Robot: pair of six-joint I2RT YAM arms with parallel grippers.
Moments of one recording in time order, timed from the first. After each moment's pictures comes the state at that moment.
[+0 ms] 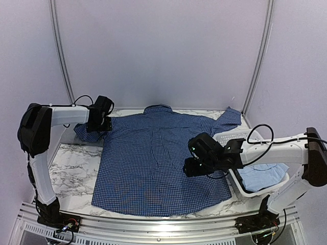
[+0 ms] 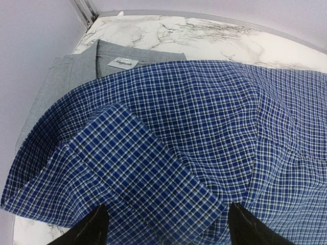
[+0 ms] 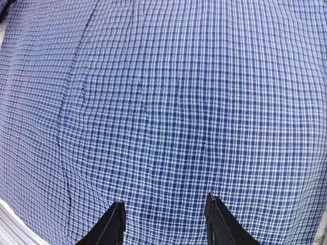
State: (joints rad) left arm -0.36 1.94 1.37 -0.42 -0.52 -0.46; right arm 0.98 1.47 0.89 -0.43 0.20 0.73
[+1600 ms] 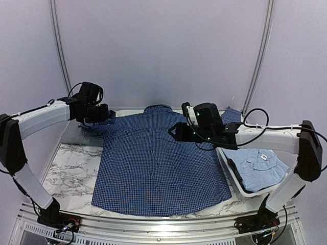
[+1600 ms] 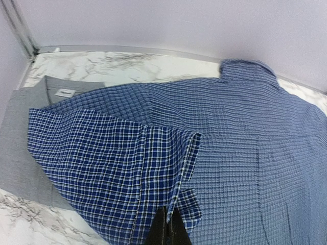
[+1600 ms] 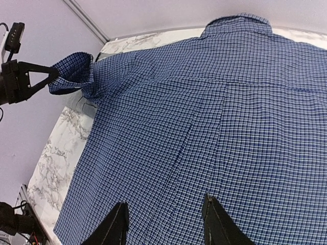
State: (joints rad) left arm -0.40 1.62 1.31 -0.44 -0.21 -0.41; right arm 0.80 1.57 1.08 -0.01 0.01 0.56
